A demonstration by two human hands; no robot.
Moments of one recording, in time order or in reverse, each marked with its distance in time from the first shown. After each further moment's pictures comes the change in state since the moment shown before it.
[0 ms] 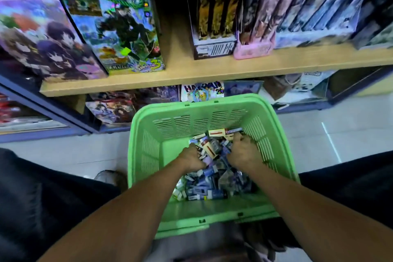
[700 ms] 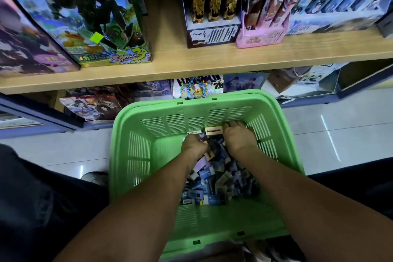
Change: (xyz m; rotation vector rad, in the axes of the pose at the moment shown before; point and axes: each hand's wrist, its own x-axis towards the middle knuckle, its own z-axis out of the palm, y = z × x) left_hand 0.064 0.031 0.018 -0.624 0.189 -0.136; right_hand 0.056 -0.007 -0.005 -0.313 0.110 -0.223
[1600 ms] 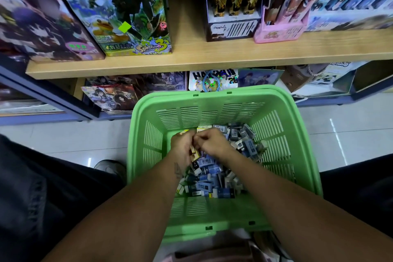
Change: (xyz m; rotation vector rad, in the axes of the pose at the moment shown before) left_hand -0.013 -0.030 -0.046 -0.809 0.067 -0.260; right_hand -0.022 -0.087 0.002 1.006 -0.213 0.009
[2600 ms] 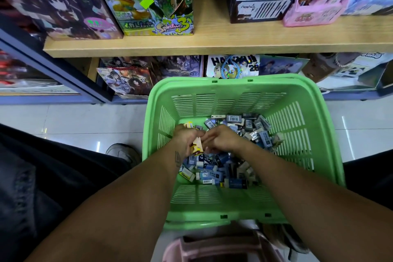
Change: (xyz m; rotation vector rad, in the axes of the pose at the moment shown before) left_hand -0.008 0.013 -0.033 0.255 0.013 -0.014; right_hand 0.008 0.006 0.012 -0.010 -0.283 0.118
